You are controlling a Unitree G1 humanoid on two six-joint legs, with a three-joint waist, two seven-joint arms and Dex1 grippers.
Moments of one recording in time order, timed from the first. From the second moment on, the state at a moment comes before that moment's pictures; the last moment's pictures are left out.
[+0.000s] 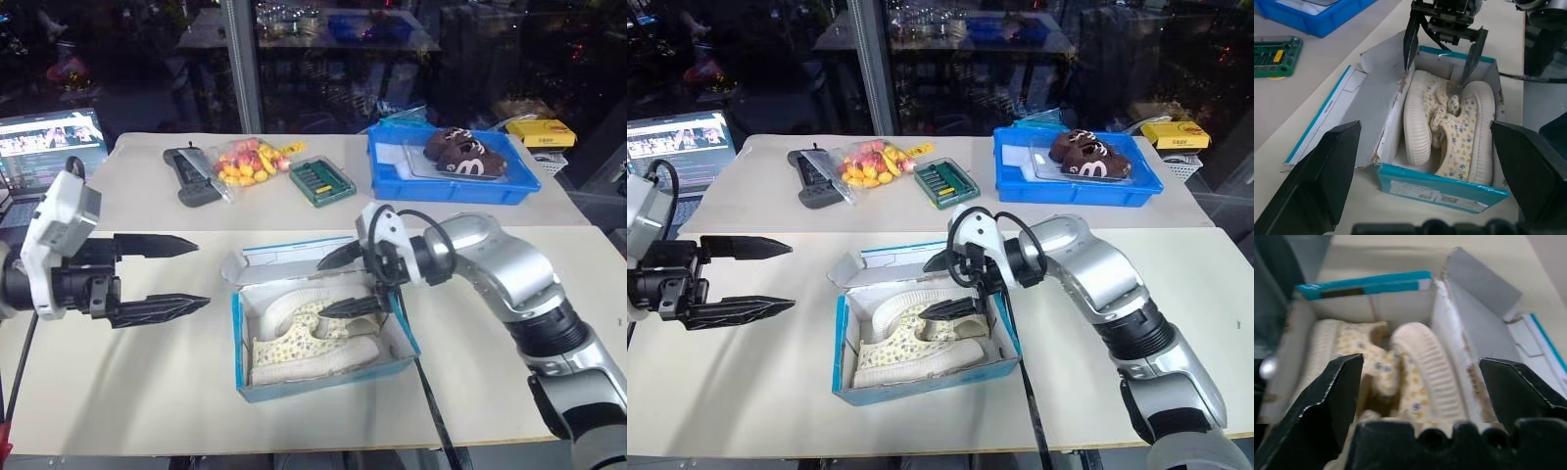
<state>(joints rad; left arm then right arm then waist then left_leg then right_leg) -0.14 1.20 0.60 -0.48 -0.98 0.91 -1.15 -0.83 -0.67 0.35 -0.20 0.45 0.72 1.19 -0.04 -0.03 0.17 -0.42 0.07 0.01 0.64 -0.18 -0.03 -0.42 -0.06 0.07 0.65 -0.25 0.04</state>
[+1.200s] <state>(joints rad) -0.04 1.18 0.62 -0.54 -0.90 0.87 -1.15 -0.81 -0.56 0.45 -0.09 0.52 0.93 1.24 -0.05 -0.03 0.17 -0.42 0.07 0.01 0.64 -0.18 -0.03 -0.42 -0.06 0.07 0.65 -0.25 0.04</state>
